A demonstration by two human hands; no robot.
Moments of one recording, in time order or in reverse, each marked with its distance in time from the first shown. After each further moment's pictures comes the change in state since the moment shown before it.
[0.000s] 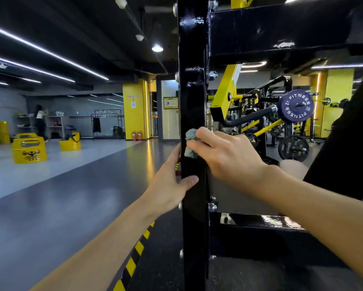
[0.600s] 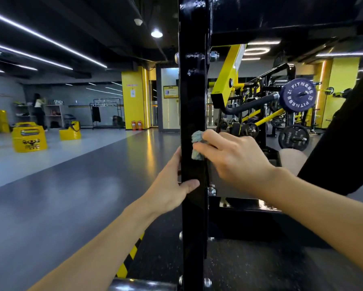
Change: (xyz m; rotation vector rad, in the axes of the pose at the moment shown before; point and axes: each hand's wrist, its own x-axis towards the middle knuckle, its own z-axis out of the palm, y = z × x) left_hand -0.022 -0.021 0.017 -0.007 -0.093 -0.068; right_hand -0.034 -0.011 0.001 0.037 -0.078 -0.032
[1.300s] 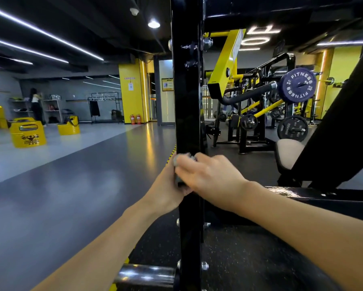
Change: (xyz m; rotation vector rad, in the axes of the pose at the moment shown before) left_hand -0.016 -0.019 0.020 0.130 0.015 -0.070; right_hand -0.019 -0.051 0.022 -0.027 -0.126 -0.055
